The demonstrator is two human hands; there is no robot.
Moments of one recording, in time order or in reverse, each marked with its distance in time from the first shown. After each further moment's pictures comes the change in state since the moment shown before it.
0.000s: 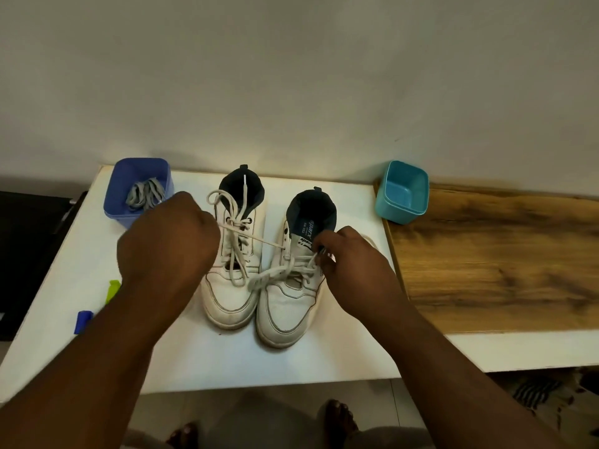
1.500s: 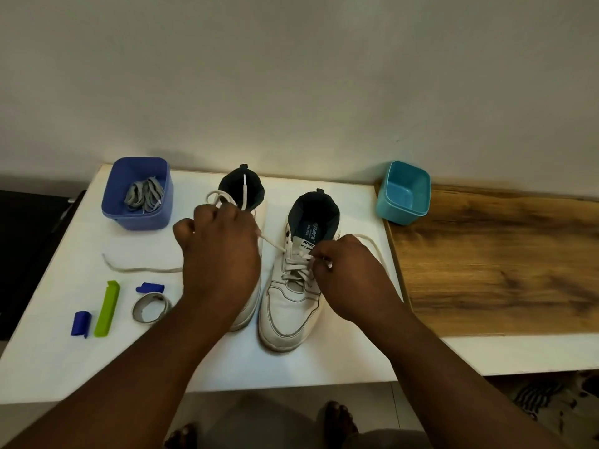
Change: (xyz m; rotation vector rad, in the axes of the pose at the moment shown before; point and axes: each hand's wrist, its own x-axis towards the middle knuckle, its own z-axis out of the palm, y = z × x) left_hand -0.017 0.030 0.043 0.280 0.012 0.269; right_hand -0.001 -0.008 0.004 0.128 -0.045 0.099
